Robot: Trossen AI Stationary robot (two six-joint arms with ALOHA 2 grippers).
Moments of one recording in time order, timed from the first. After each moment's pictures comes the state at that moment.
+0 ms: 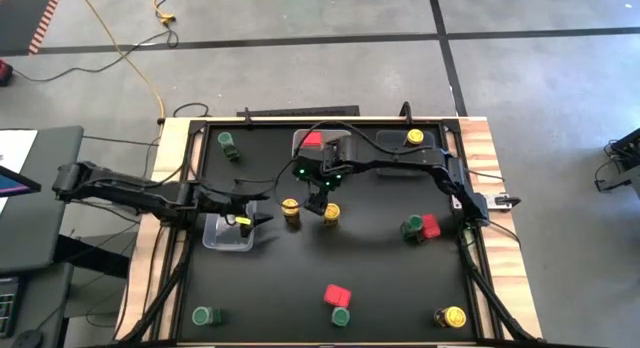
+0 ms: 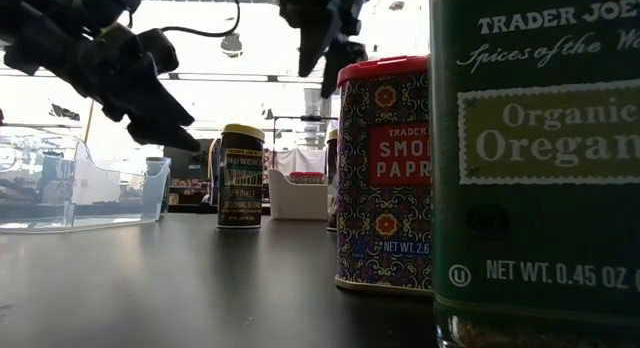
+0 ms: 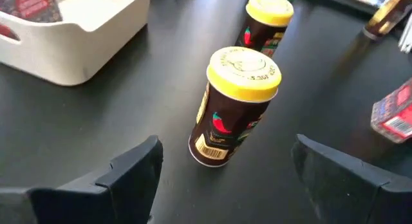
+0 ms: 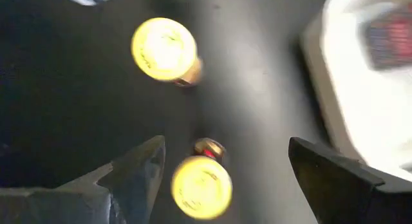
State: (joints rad) left arm -0.03 0.85 0.32 0.07 -0.16 -0.32; right arm -0.05 2.14 2.25 -1.32 0.05 0.30
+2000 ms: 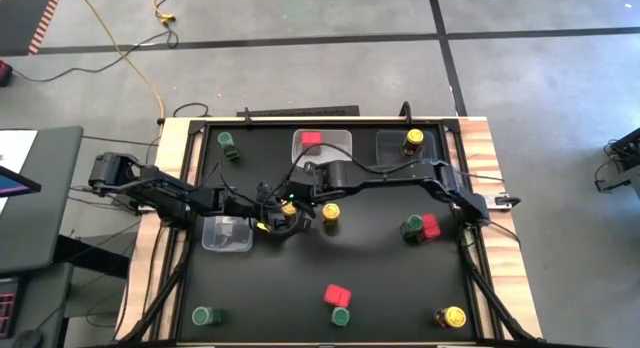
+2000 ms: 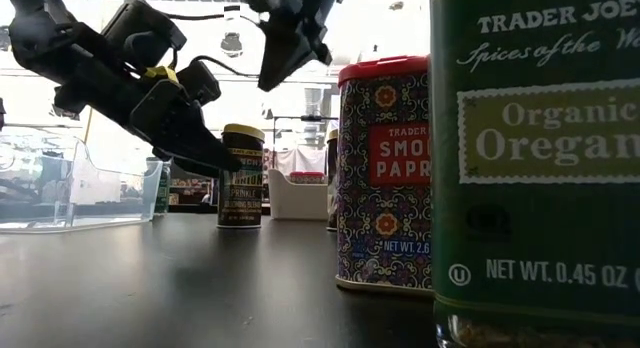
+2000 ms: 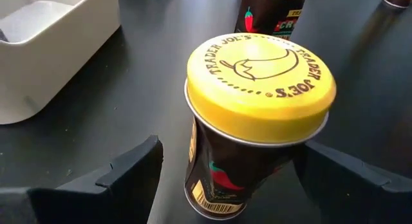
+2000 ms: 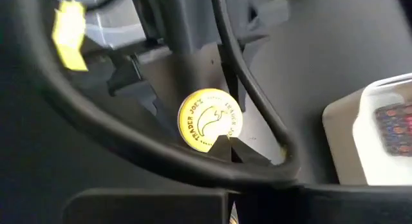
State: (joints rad) left arm 0.00 1.38 0.35 0.59 -0.12 -0.18; right arm 0.05 2.21 2.19 -1.01 0.18 0.21
